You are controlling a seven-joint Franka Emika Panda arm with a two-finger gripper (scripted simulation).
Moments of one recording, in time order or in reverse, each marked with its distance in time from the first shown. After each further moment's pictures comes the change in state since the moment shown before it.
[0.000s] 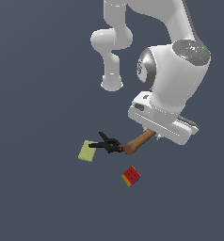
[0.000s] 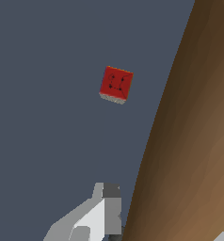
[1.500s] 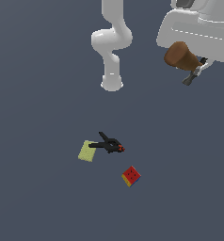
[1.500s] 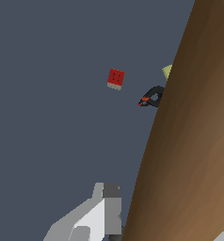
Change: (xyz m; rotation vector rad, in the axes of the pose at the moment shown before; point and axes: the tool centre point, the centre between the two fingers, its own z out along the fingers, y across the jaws) arm -0.088 -0.006 -0.213 0.002 0.001 0.000
